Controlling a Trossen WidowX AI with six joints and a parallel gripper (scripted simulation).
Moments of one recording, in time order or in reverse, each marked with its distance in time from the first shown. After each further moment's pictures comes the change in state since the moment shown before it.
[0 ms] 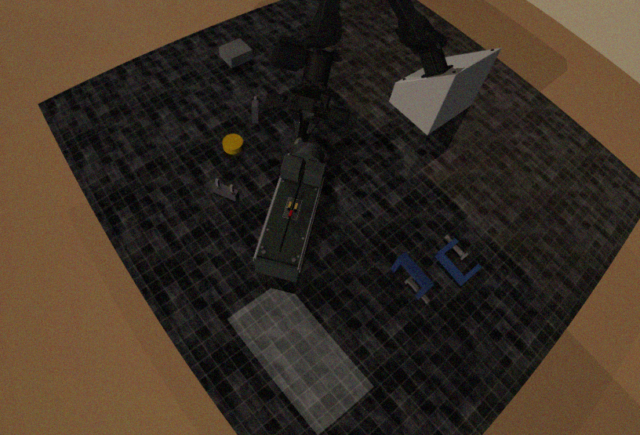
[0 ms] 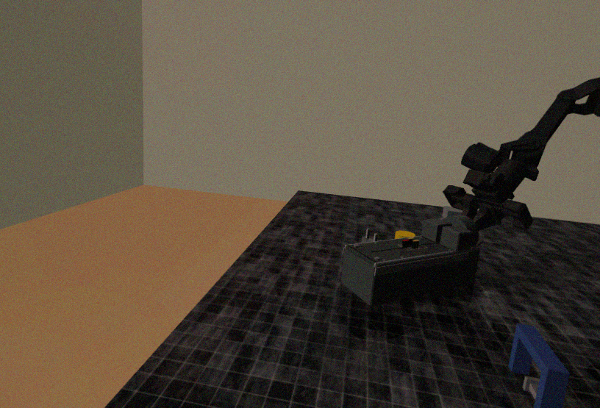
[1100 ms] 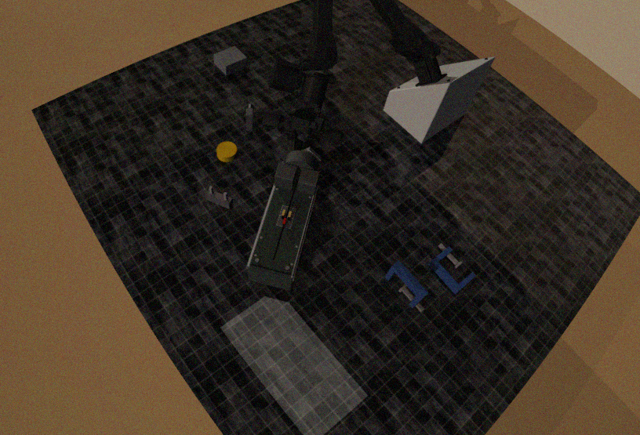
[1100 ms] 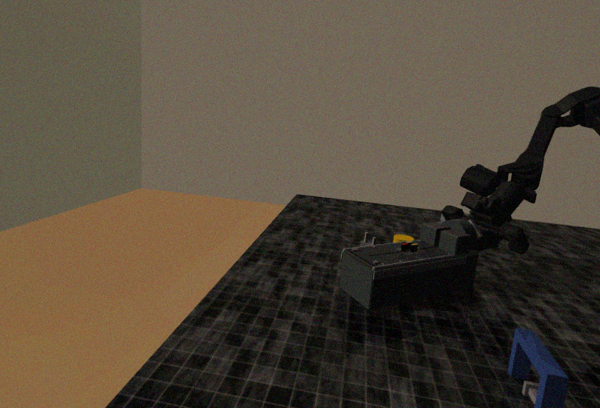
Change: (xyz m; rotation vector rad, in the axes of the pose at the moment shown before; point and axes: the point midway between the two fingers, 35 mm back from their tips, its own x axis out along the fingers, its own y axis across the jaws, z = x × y) arm 0.029 0.006 -0.029 0.004 -0.004 -0.021
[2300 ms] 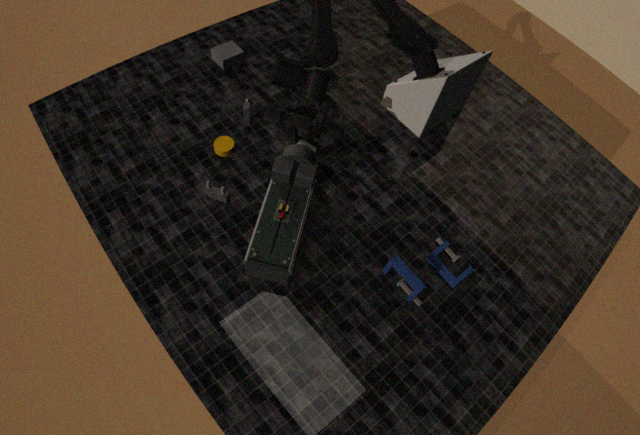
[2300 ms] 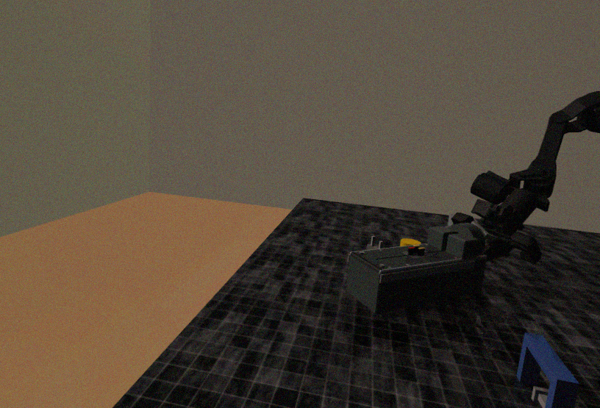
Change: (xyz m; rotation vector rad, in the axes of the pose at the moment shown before) arm 0.004 0.009 -0.004 0.001 -0.001 -0.008
